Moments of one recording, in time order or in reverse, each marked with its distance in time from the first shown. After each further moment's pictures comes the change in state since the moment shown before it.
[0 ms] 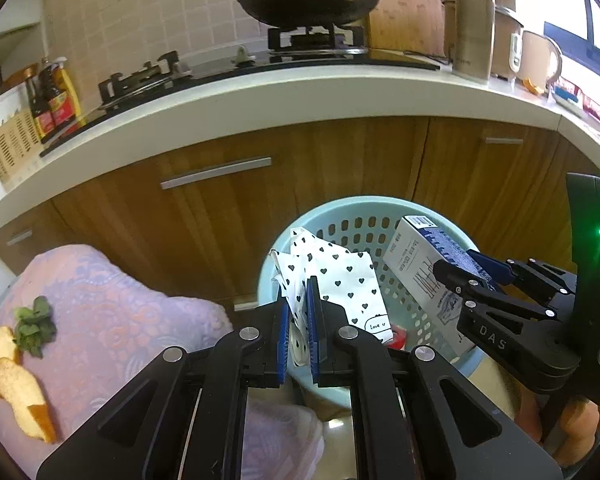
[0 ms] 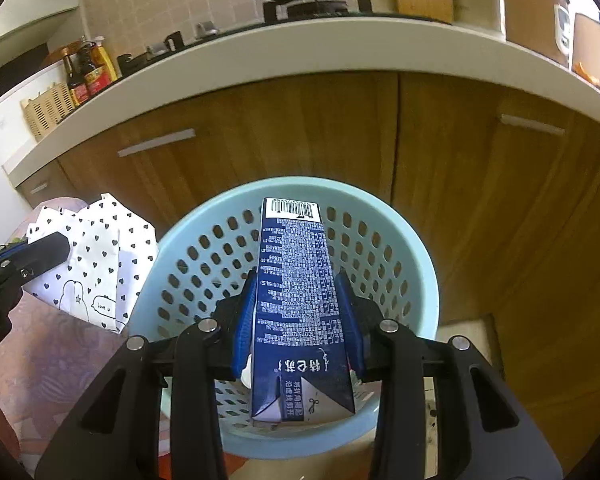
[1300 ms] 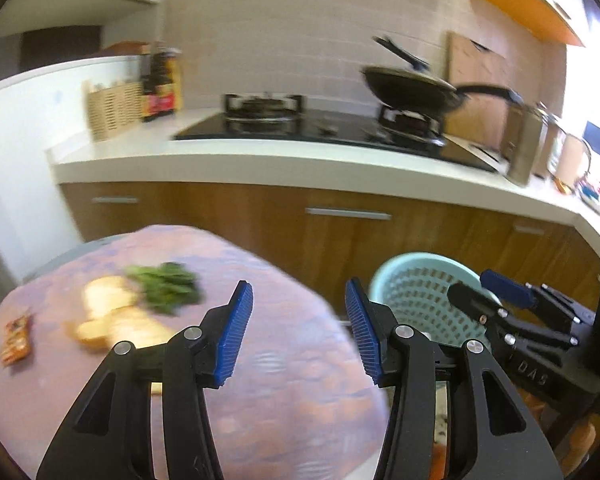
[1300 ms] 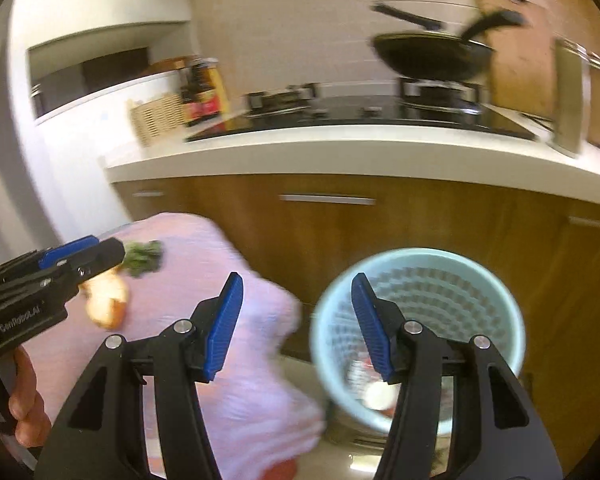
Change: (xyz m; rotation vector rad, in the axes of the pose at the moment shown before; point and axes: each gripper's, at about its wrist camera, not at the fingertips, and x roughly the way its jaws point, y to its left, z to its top) left arm -0.138 0.146 -0.045 -0.276 -0.187 0.112; right arm -0.102 0.170 0.004 -0.215 -0.164 0.263
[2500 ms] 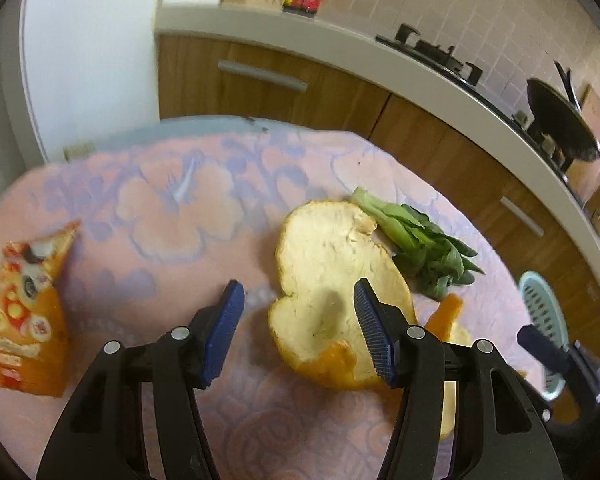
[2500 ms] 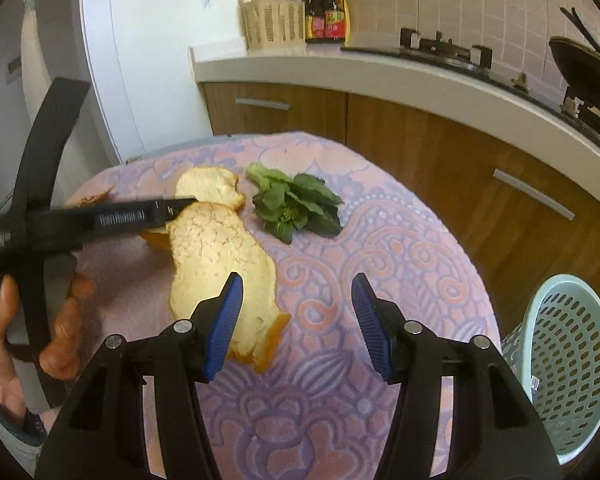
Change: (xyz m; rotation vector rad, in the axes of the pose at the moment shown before) left arm 0.092 0.232 -0.039 -0.313 0.236 0.100; right arm 0.132 0.181 -0.019 -0.233 0.239 0.124
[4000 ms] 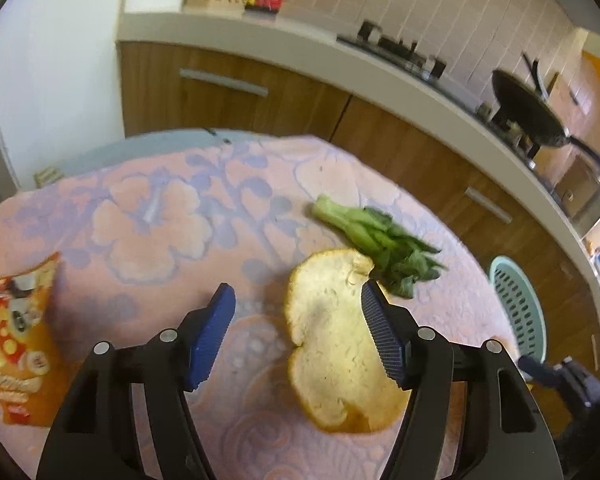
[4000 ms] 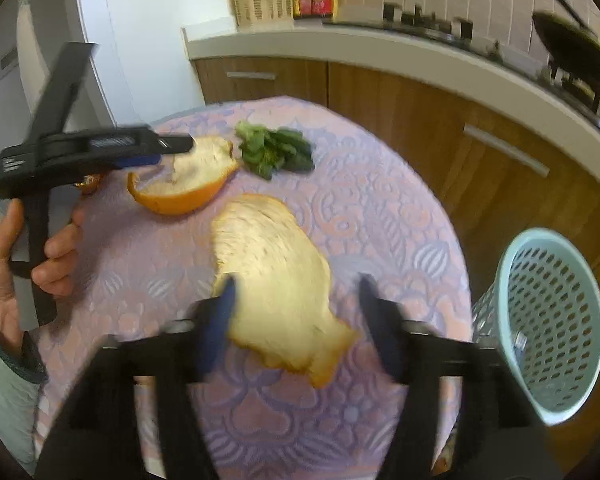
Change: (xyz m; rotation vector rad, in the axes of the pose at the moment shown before) left arm 0.002 -0.005 0.011 0.055 0.052 -0.131; right arm -0.040 -0.012 -0.031 -0.004 0.039 -0.031
